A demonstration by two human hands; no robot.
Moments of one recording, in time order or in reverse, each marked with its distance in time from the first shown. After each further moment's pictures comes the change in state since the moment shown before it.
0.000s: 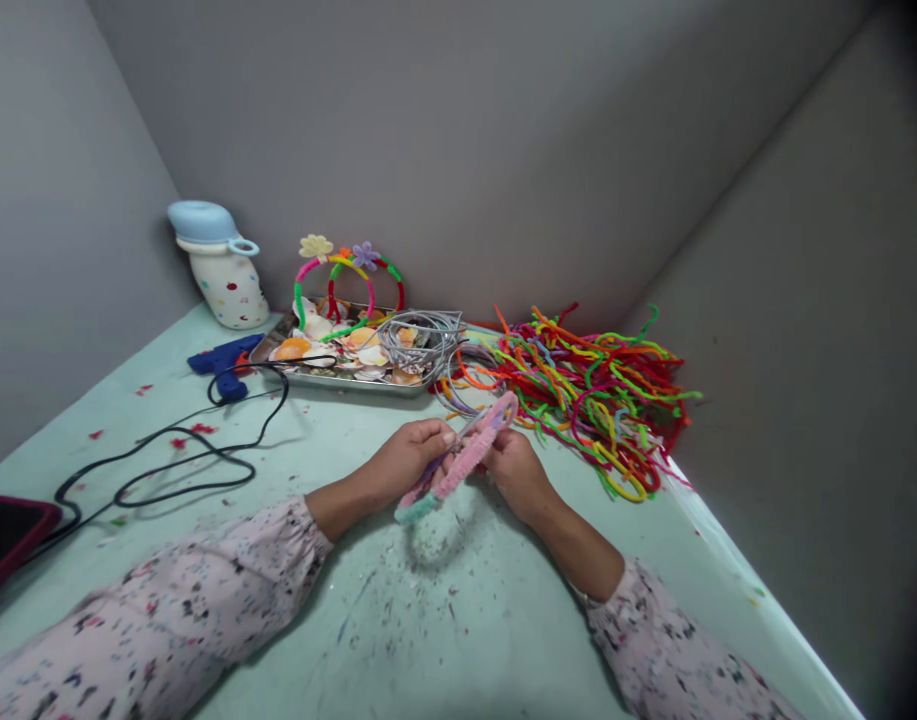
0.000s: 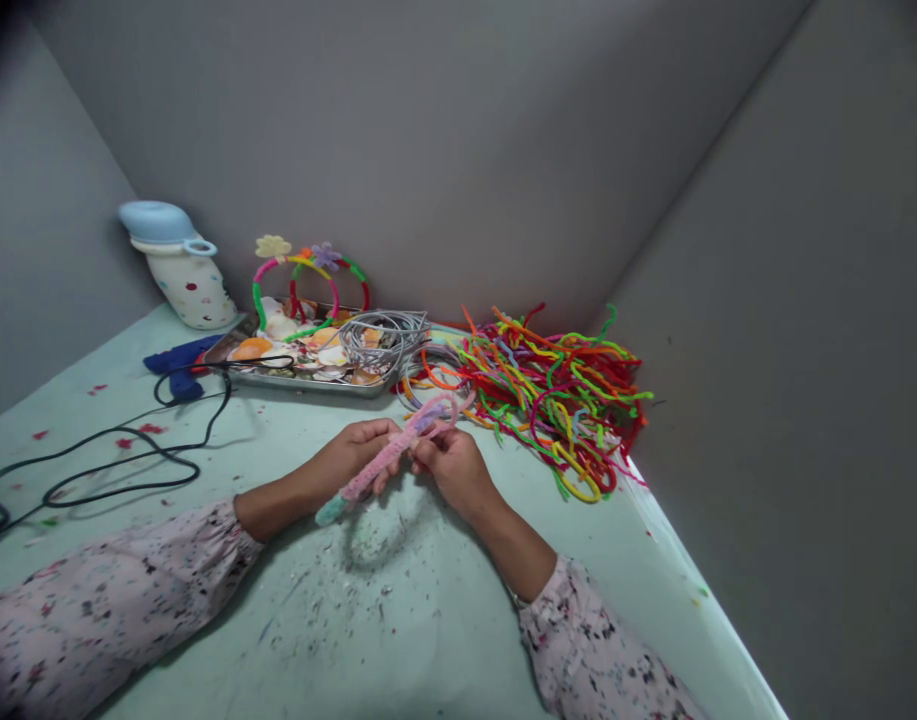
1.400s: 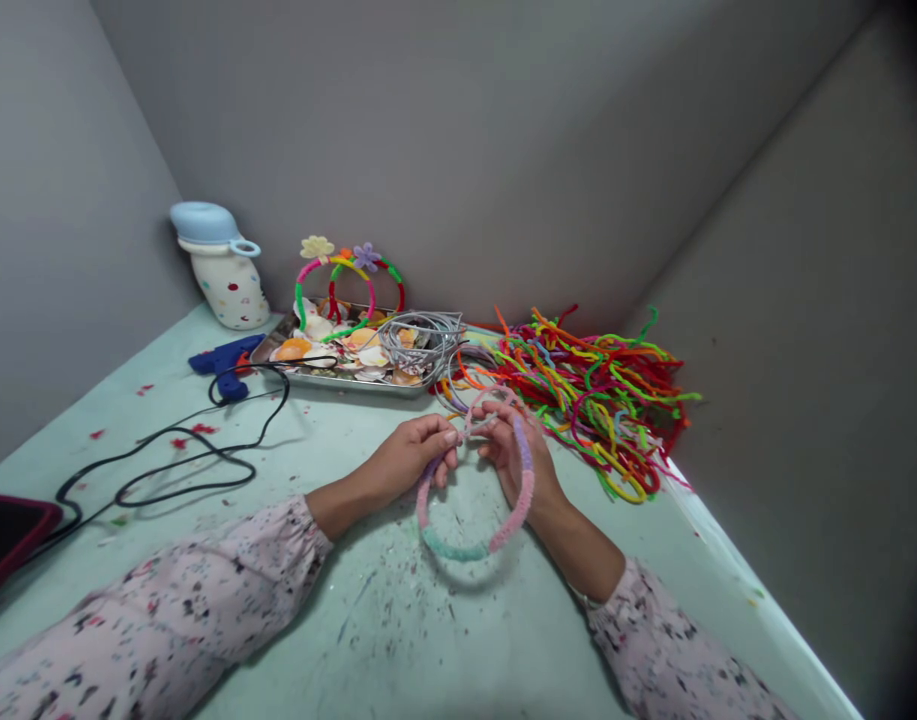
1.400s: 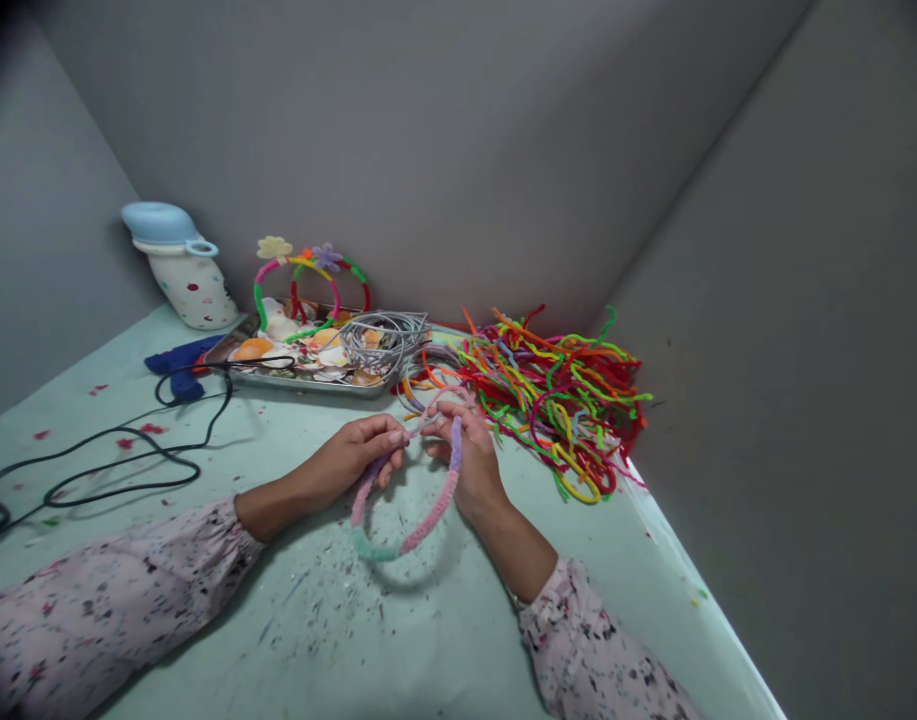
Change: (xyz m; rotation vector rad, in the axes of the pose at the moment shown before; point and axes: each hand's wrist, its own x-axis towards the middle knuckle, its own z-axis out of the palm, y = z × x) left_hand -0.001 -0.001 -0.003 0.066 -0.005 0.047; right_hand 0.009 0.006 -0.003 0.447 0.231 0.032
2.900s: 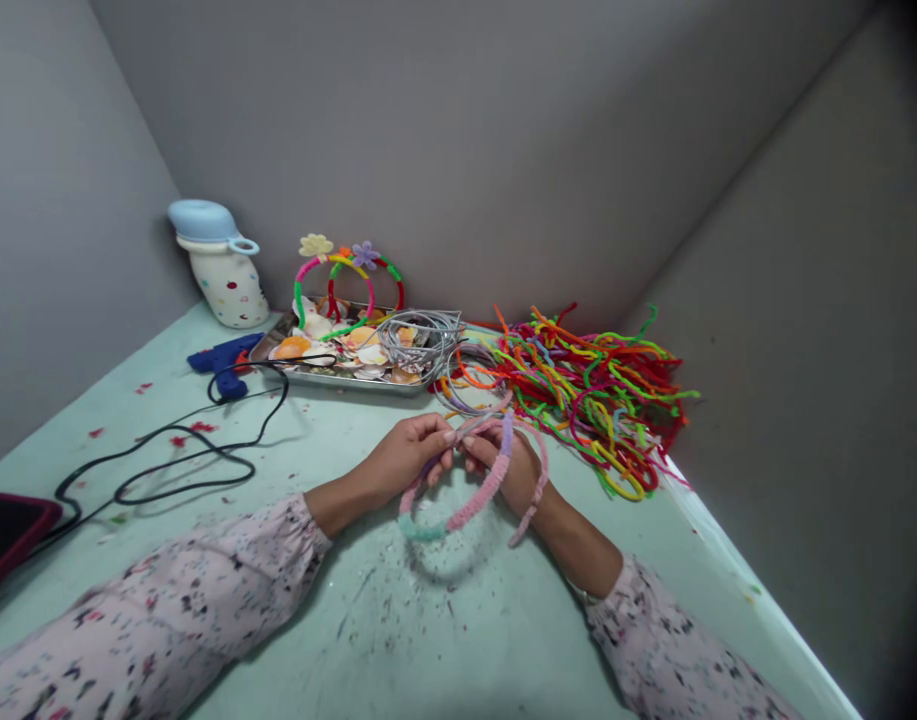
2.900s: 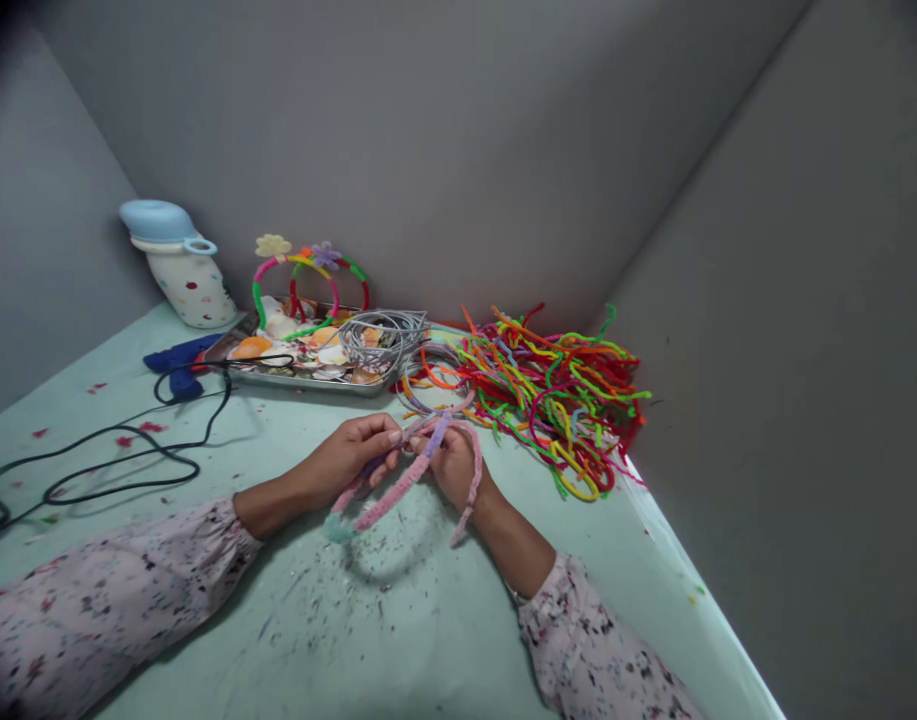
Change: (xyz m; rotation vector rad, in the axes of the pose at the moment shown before) left_hand 0.000 -0.002 0.000 0.016 0.014 0.031; right_hand -0.007 -0.003 0.001 -0.483 -0.275 -0.092
